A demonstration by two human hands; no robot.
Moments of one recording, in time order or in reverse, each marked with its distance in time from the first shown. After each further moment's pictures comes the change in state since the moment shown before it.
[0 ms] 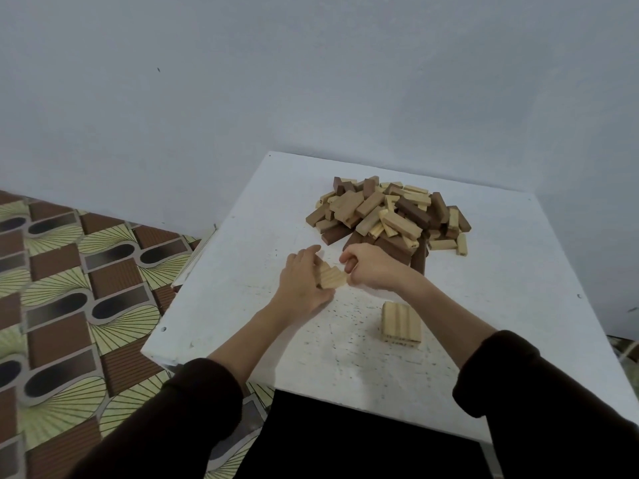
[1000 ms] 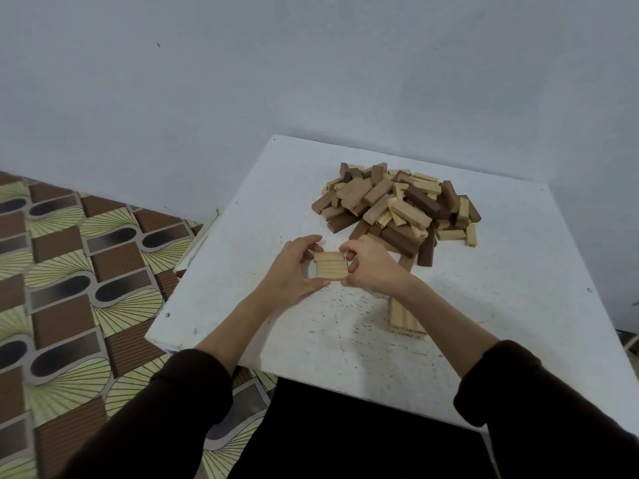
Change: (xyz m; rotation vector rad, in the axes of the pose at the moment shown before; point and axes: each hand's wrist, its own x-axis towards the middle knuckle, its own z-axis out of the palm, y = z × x) left_hand -0.003 -0.031 -0.013 -0.176 0.000 0.109; right_hand 0.007 0.009 0.025 -0.066 0.128 -0.157
